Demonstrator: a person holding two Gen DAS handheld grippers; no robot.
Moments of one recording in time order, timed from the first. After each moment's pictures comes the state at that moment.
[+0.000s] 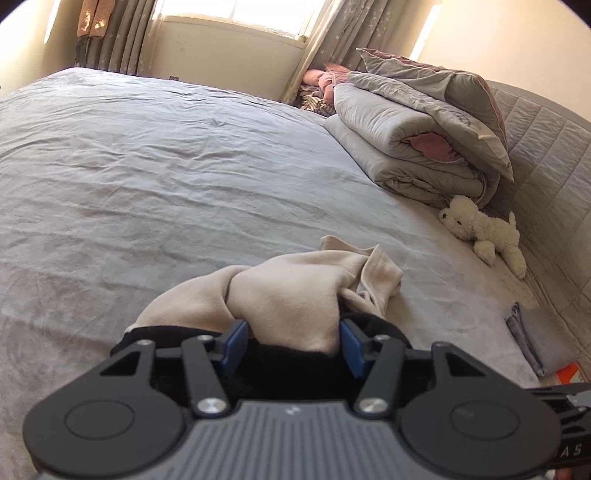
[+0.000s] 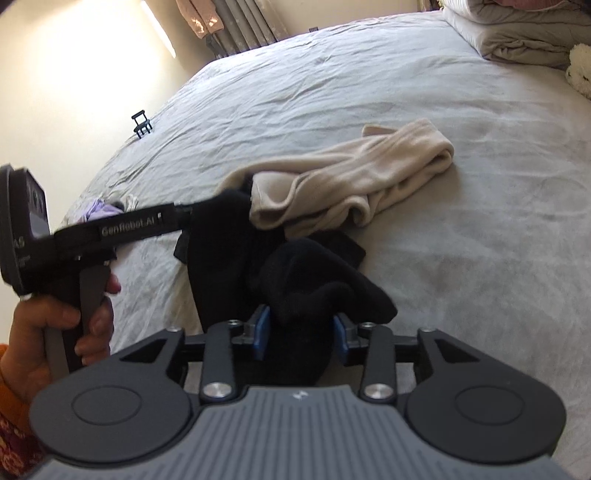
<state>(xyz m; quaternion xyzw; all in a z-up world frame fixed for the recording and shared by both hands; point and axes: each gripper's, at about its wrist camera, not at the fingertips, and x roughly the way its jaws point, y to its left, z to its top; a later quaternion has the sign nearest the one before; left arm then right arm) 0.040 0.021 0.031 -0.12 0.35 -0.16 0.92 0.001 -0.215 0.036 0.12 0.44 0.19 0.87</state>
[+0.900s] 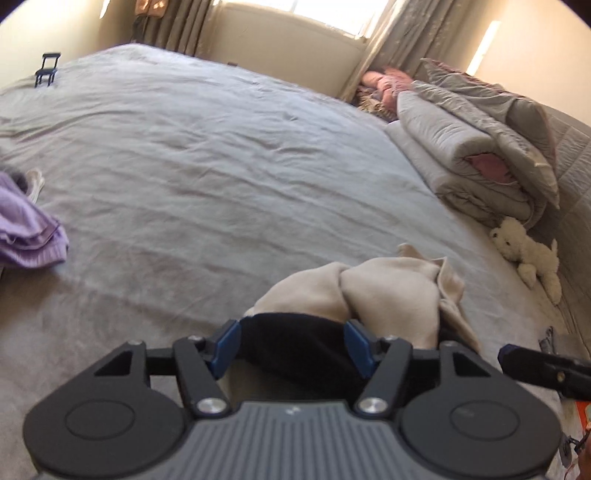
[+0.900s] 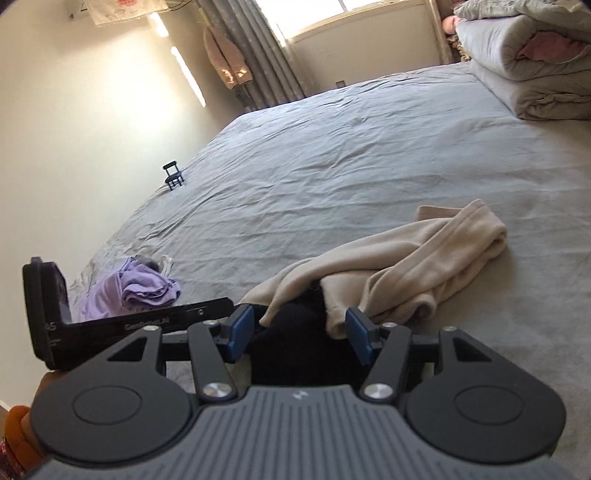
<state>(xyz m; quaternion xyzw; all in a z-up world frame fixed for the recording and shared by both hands) 0.038 0.092 0.023 -0.15 0.39 -0.08 0.91 0.016 -0.175 0.067 0.14 0.36 0.24 0.89</state>
